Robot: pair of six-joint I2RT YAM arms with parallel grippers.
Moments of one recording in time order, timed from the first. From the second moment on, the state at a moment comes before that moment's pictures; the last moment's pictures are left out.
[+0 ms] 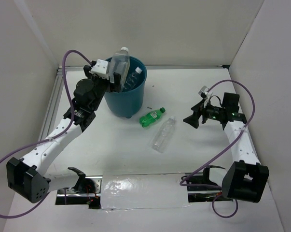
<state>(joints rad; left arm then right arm) -0.45 1.20 1.06 0.20 -0.22 0.07 -0.21 1.11 0.84 -0.50 -1.05 -0.56</state>
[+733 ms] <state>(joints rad) -0.55 0.77 0.86 -0.06 0.00 -0.07 0.25 1.39 0.99 -0.49 -0.91 -1.14</state>
